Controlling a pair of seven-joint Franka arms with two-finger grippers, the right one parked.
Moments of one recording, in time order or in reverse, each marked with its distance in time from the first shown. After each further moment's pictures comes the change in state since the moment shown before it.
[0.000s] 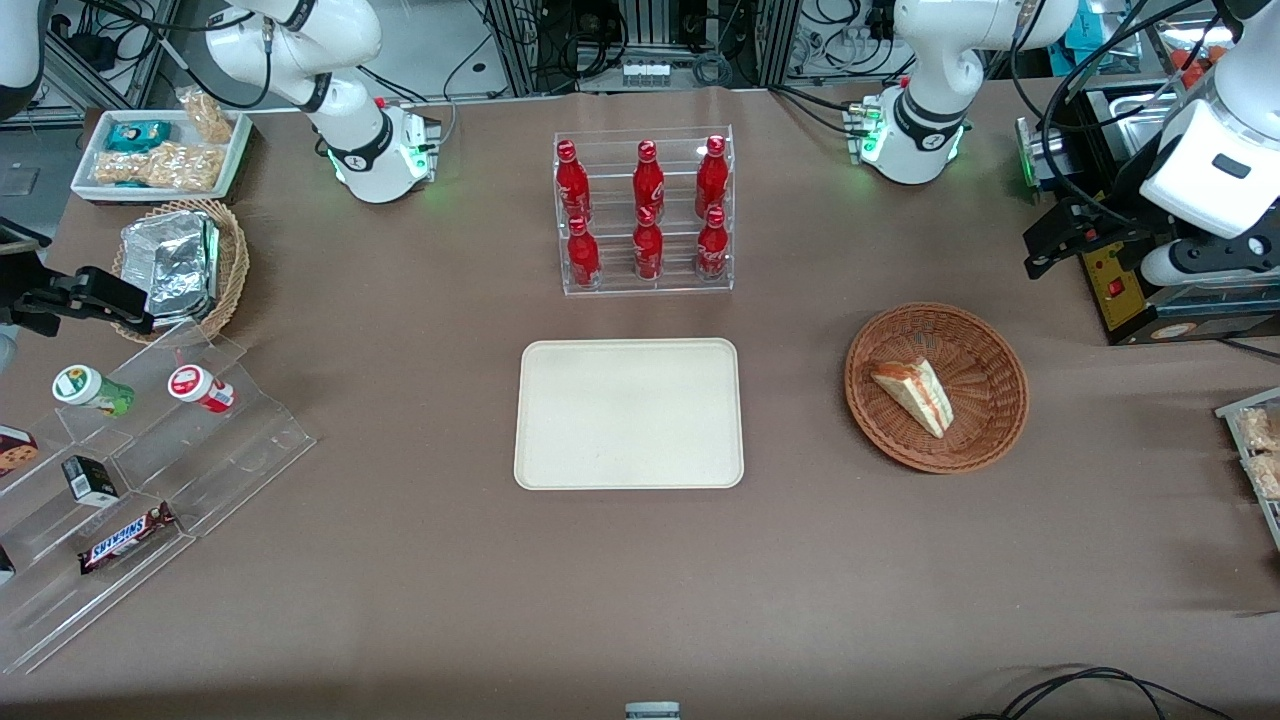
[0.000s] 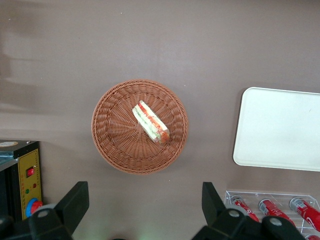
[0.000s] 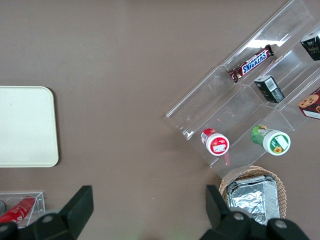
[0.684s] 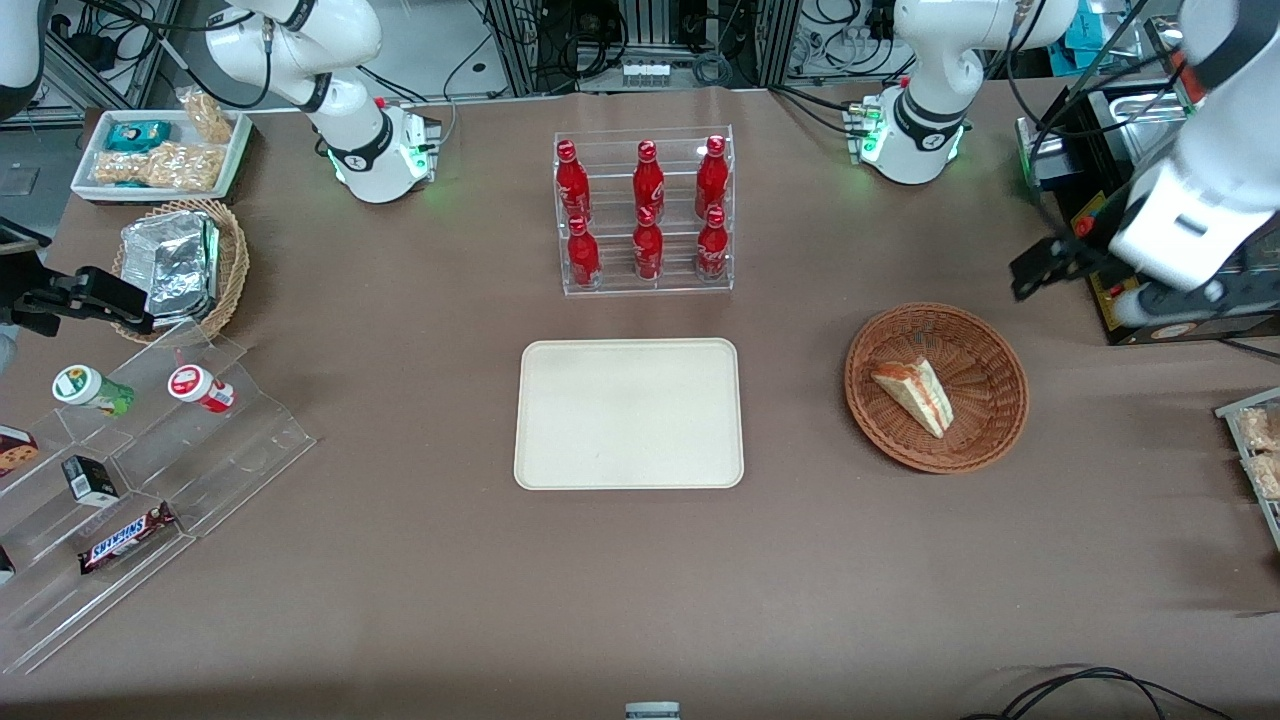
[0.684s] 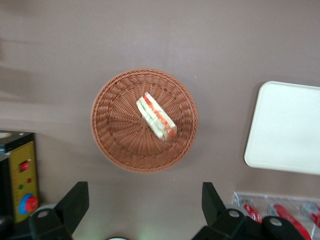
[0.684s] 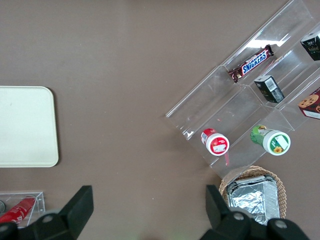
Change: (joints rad) arm 0.010 0.005 0.010 -0.198 0.001 0.137 -0.042
